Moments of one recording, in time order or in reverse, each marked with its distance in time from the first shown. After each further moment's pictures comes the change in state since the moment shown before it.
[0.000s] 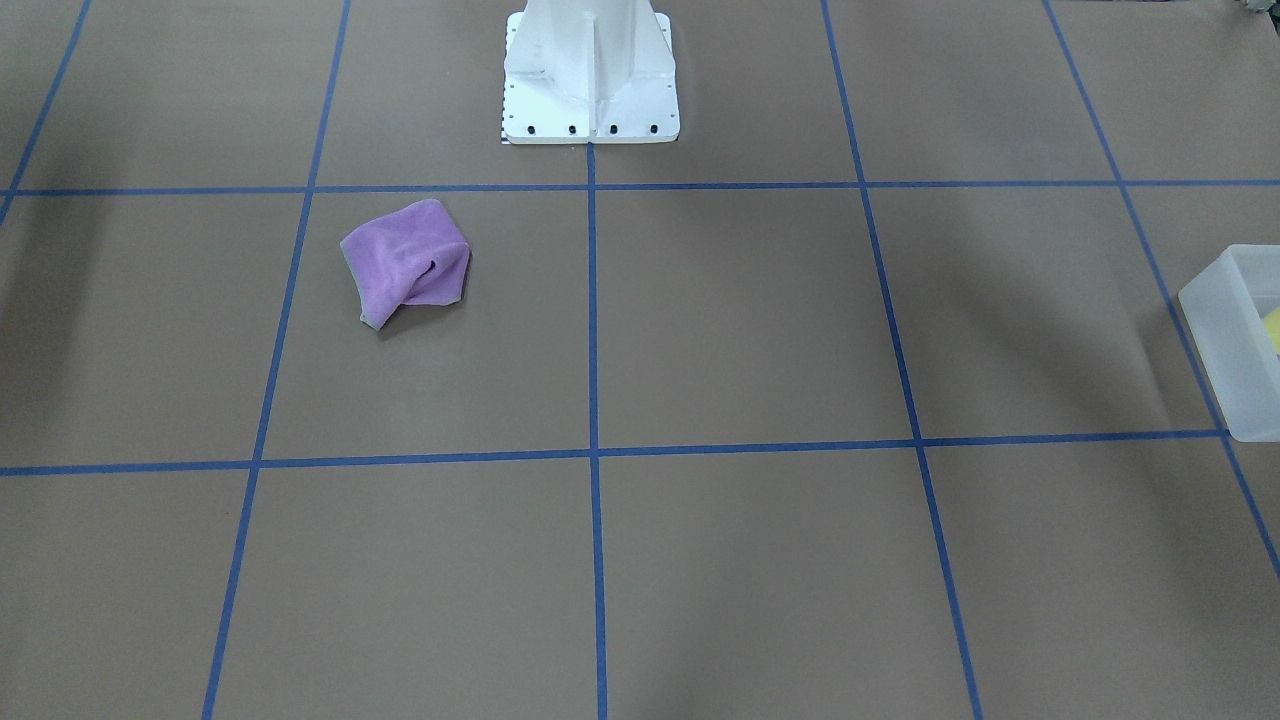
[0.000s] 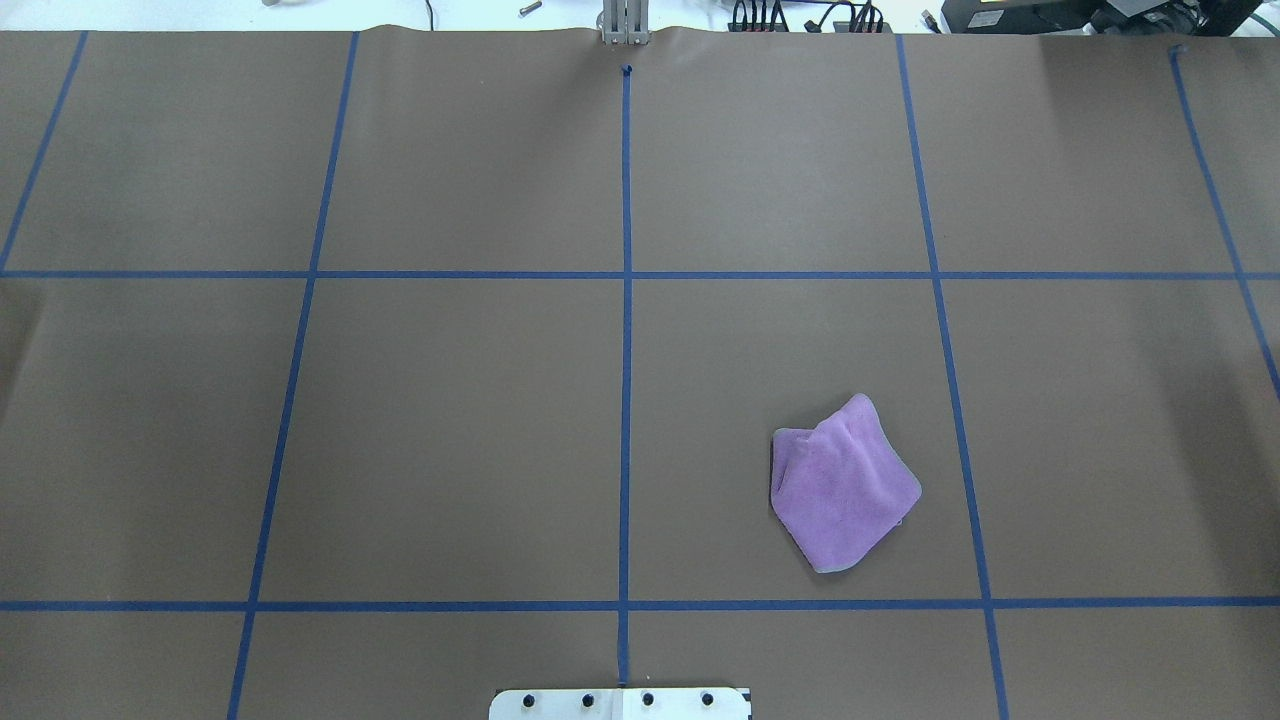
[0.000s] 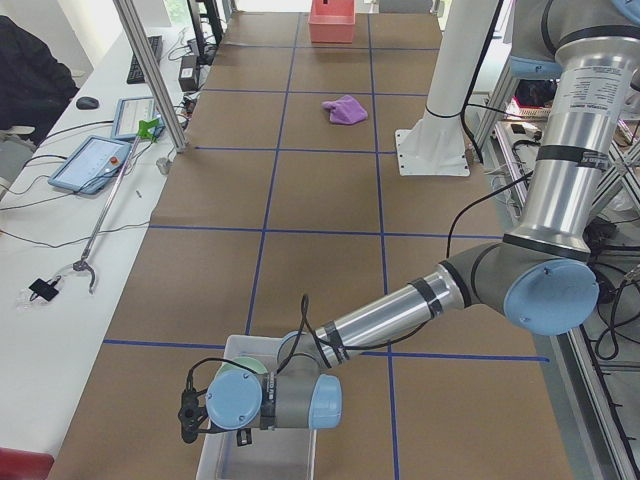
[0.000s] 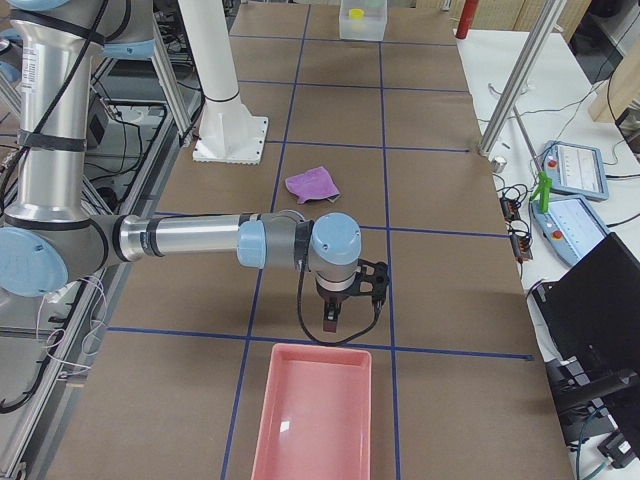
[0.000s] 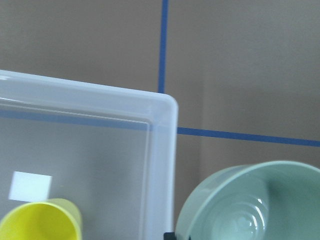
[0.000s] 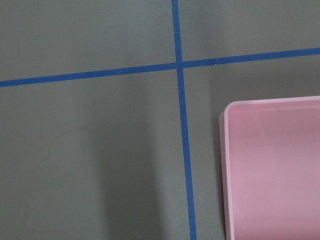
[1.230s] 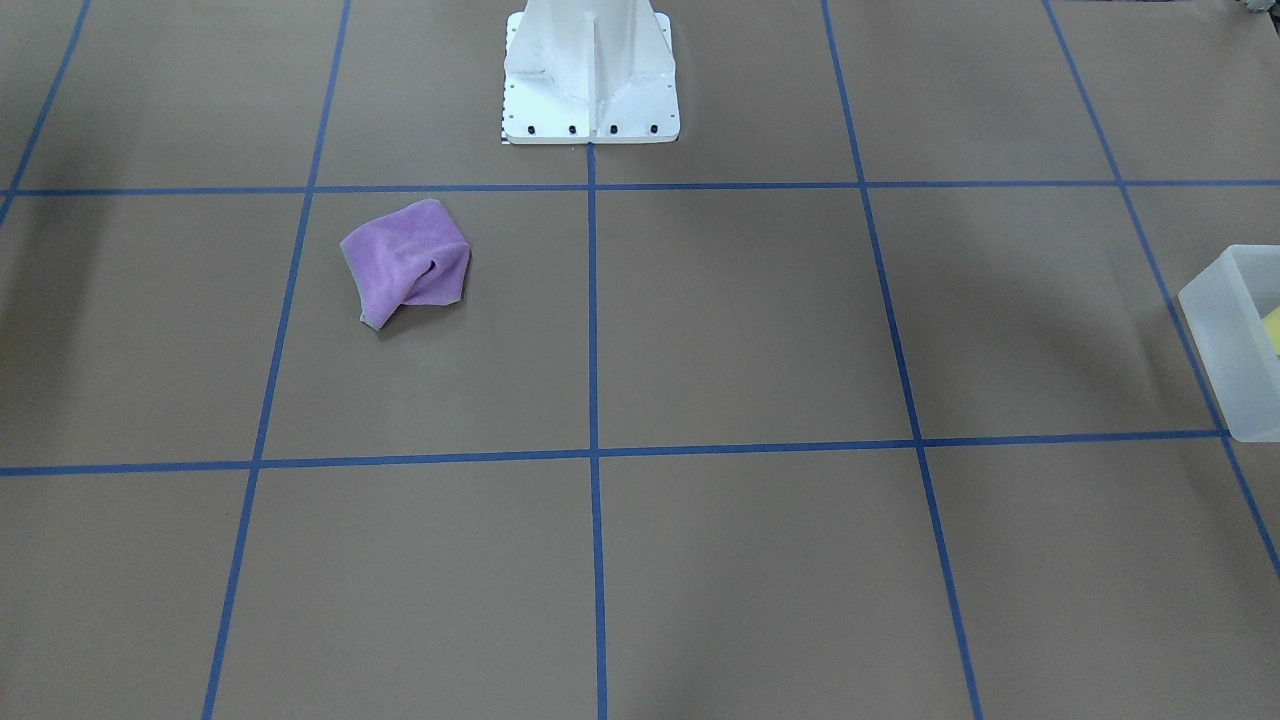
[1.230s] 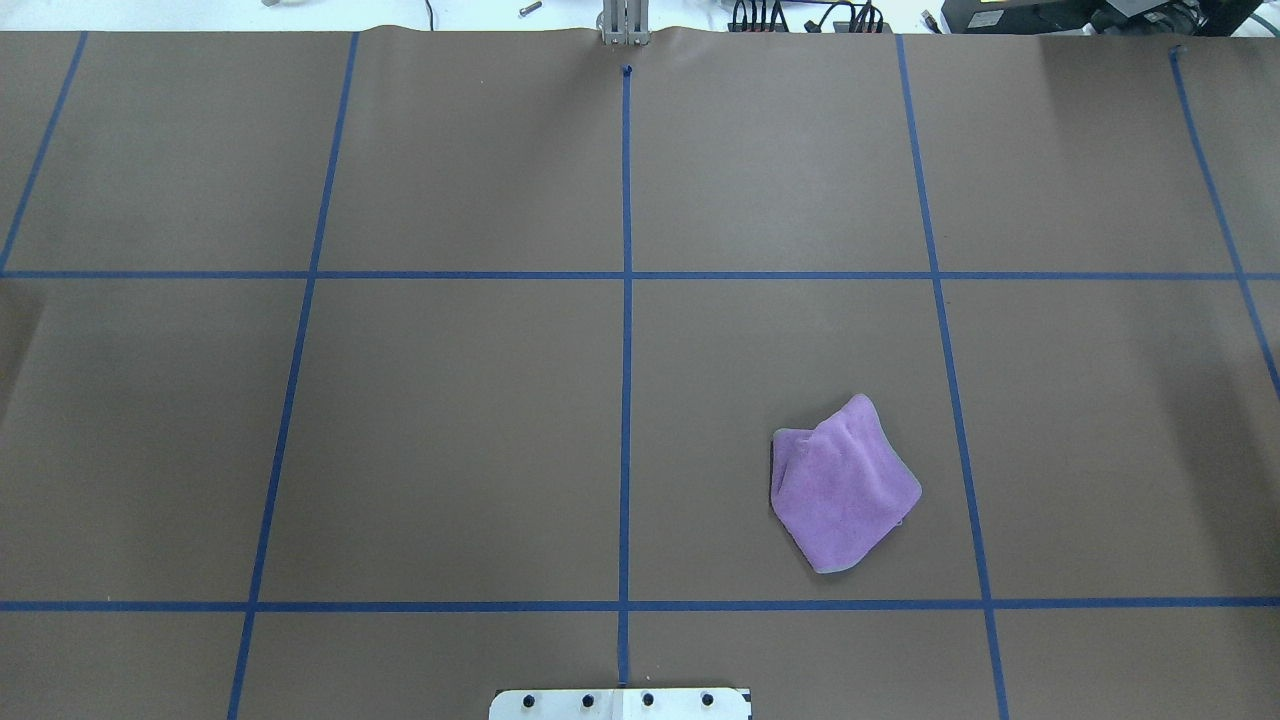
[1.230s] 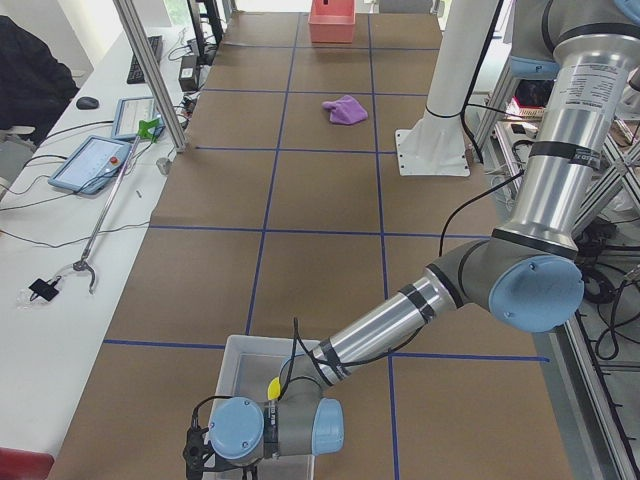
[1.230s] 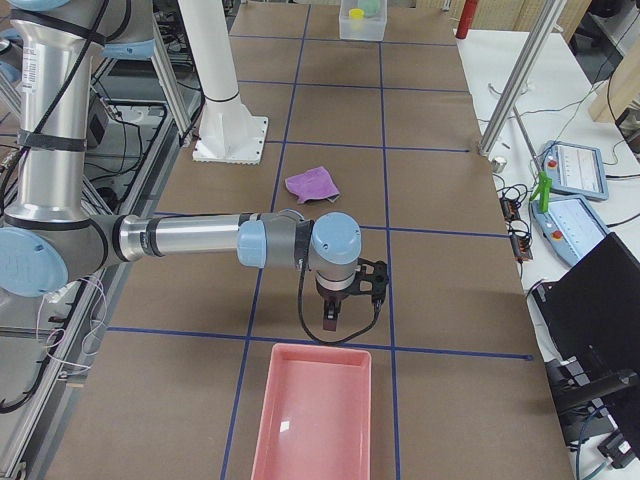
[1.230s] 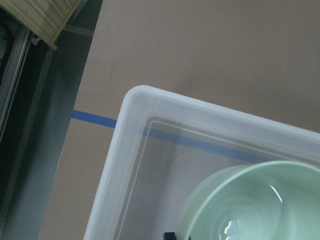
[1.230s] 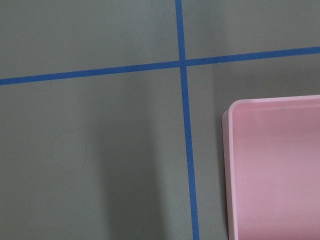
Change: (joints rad) left arm 0.001 -0.013 0.135 -0.081 0.133 0.039; right arm -0.006 -0.001 0.002 0.000 0.006 0.000
